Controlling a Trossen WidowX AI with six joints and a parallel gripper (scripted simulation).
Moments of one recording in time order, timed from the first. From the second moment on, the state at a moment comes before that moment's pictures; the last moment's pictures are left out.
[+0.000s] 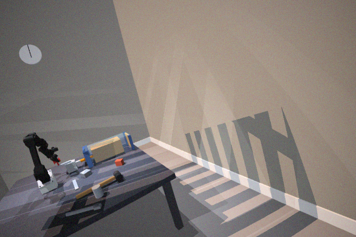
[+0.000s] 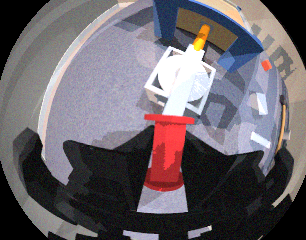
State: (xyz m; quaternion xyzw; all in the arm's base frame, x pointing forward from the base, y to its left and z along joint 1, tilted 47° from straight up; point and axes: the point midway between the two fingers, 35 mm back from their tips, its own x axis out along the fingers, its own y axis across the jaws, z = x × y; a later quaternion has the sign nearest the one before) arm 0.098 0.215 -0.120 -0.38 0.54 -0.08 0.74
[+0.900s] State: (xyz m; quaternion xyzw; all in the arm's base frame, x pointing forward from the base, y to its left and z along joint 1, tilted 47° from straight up) arm 0.116 0.177 -0.084 -0.39 0.55 -0.08 0.74
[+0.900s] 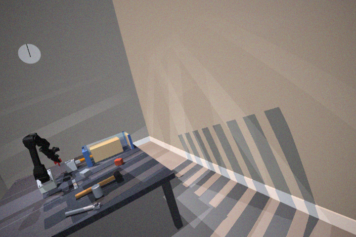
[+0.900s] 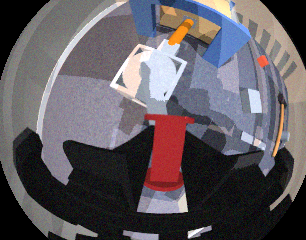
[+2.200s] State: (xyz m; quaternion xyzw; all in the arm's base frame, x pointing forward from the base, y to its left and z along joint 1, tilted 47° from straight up) arm 0.170 0.148 -0.057 -0.40 0.54 -0.08 0.73
